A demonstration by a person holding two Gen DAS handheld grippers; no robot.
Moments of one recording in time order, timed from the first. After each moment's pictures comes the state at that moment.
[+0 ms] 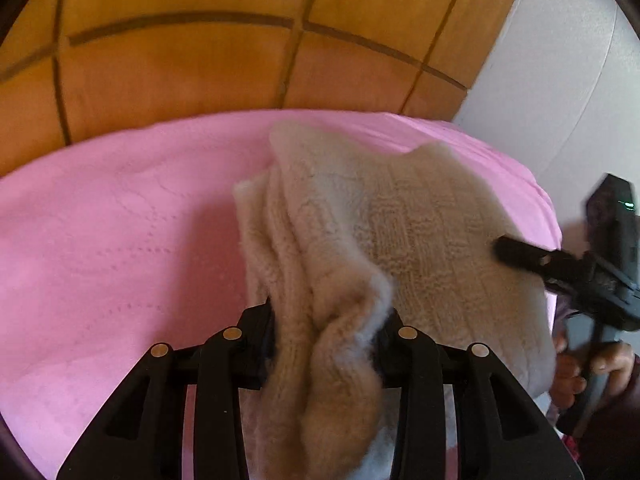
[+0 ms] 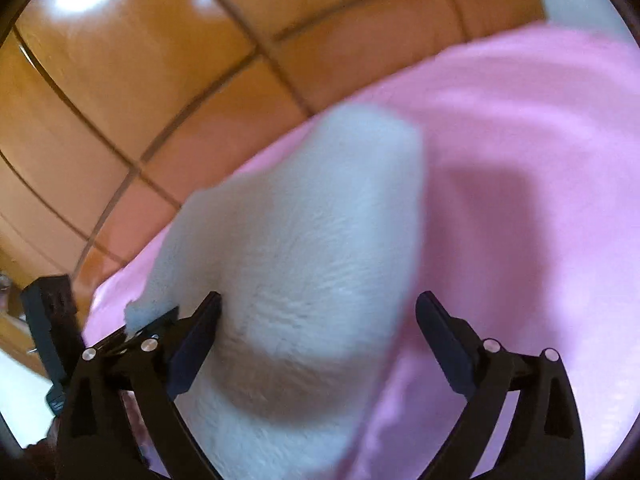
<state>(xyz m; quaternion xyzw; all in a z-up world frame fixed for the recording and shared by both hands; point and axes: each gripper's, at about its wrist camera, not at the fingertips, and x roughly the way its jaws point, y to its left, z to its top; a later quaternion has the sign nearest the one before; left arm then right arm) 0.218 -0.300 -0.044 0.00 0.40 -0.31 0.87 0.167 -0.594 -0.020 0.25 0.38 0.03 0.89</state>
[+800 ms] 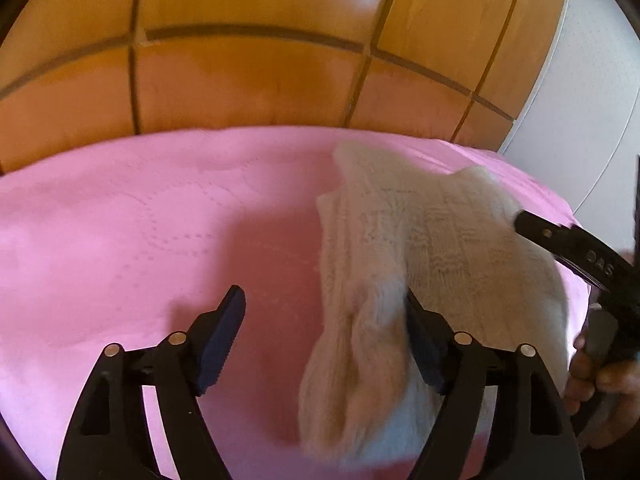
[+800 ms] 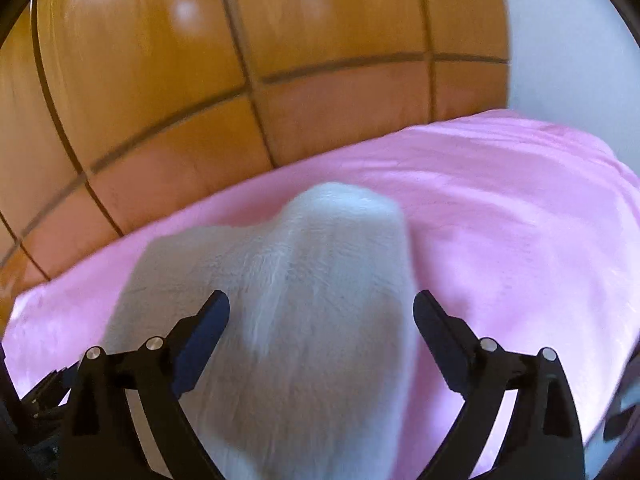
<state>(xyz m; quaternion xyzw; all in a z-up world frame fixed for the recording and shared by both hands) 0.204 -0.242 -0.045 -0.03 0.38 -0.22 0.90 0.164 -0.521 0.010 0.16 0.35 -0.10 0.92</state>
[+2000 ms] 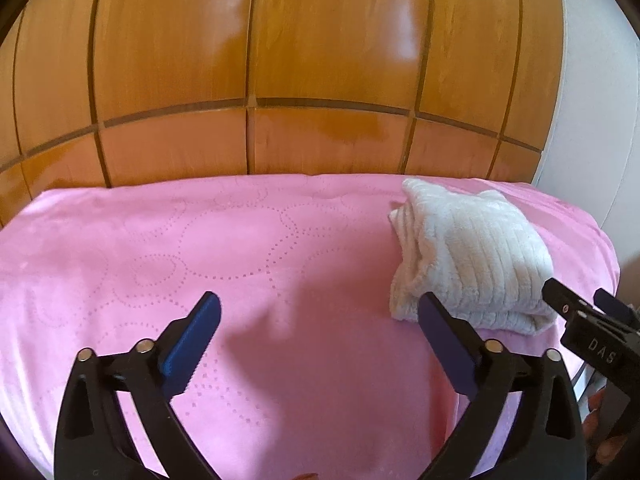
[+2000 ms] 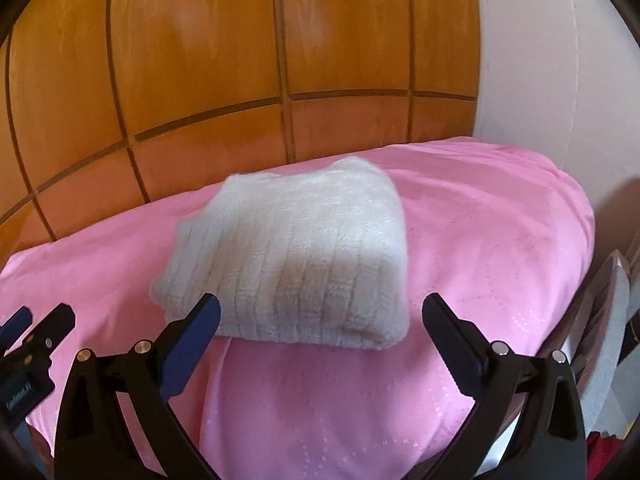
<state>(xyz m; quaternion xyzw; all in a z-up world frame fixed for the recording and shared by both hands) 0.073 -0.157 -0.006 0.00 0.29 -0.11 0.95 0.039 -0.416 0.033 0.09 0.32 -0.15 0.93</state>
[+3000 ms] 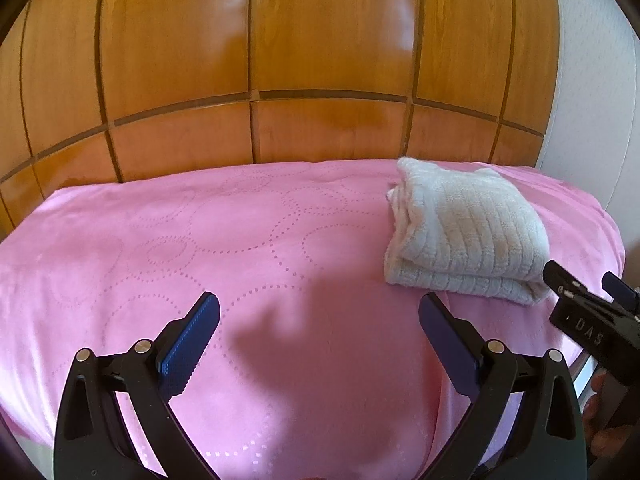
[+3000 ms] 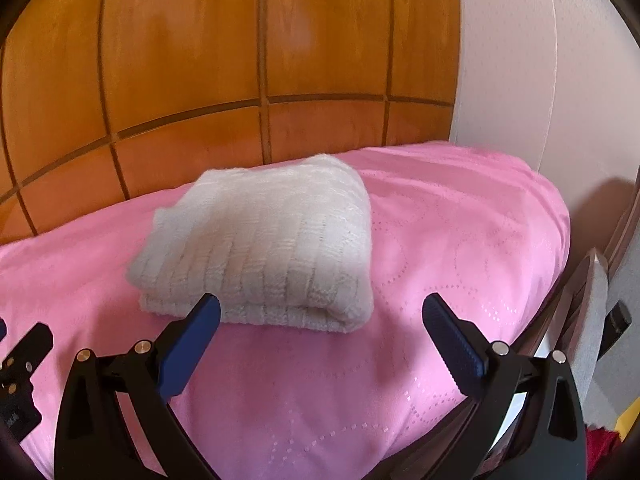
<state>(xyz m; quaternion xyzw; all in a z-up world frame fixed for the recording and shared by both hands) 0.042 -0.162 -0.011 0.02 0.30 -0.10 0.95 0.022 -0.412 0.028 0.06 0.31 -0.17 0.93</state>
